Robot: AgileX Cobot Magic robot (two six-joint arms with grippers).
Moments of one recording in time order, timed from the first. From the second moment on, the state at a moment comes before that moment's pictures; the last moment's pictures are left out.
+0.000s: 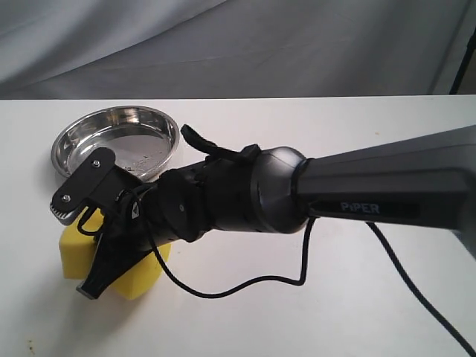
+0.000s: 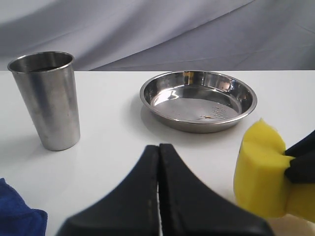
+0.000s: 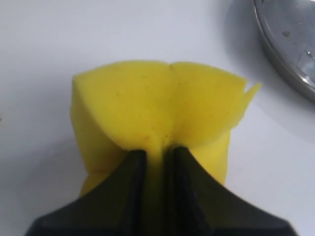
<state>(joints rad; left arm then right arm) -0.01 0.03 0.00 -0.02 0.29 0.01 0.96 2.09 -1.39 0.37 0.22 -0.56</state>
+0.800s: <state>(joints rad) -0.01 0.03 0.00 -0.02 0.29 0.01 0.84 2.20 -1.41 0.39 0.17 -0.49</state>
